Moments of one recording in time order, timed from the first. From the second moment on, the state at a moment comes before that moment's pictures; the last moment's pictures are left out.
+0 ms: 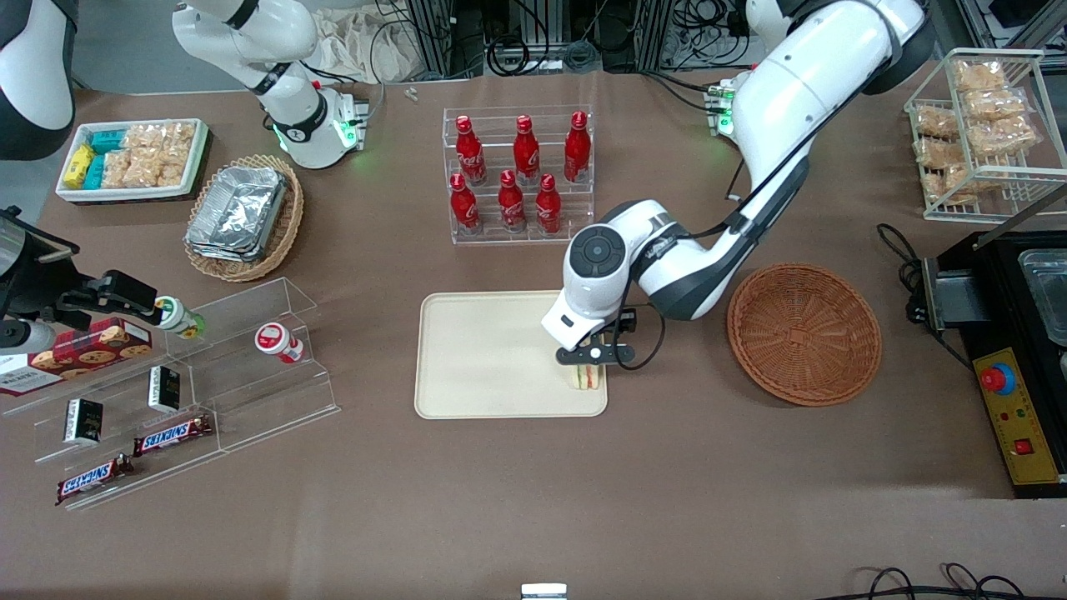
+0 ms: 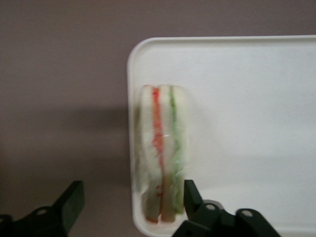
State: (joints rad) arm -0.17 0.68 -0.63 -1.56 0.49 2.03 -0.95
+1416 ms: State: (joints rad) arm 0.44 0.28 -0.67 -1.52 0.24 1.60 -0.19
